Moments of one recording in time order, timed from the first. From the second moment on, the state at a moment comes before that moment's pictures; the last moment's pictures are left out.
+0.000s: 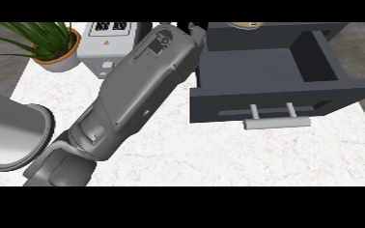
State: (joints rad) left arm -1.33 0.00 -0.29 -0.71 0.58 0.64 0.02; right arm 0.40 -0.02 -0.66 -2.29 -0.53 0.45 0.27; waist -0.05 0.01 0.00
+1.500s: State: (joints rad) left arm -1.40 0.00 -0.59 -0.47 0.91 0.77 -0.12; right arm 0.31 -0.04 -0.62 -2.31 -0.51 0.40 0.34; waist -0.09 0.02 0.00
